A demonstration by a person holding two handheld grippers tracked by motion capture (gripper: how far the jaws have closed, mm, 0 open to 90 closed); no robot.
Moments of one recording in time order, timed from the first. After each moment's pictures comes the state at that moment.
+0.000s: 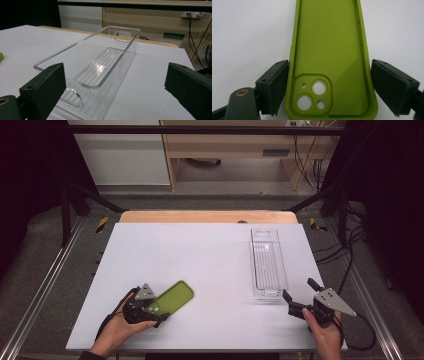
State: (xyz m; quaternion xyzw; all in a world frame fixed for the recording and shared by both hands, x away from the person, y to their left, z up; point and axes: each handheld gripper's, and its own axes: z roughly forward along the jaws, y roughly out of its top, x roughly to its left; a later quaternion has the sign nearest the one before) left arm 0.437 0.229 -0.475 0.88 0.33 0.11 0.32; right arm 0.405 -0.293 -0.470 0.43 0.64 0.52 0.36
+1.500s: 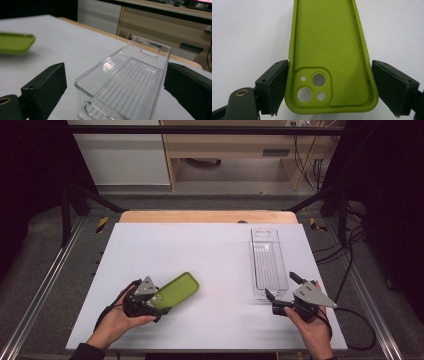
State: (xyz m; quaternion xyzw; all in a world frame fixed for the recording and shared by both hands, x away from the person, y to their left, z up) left arm 0.450 0.222 -0.443 0.89 0.27 0.13 0.34; right arm 0.412 -0.242 -0.439 0.35 0.71 0.50 0.36
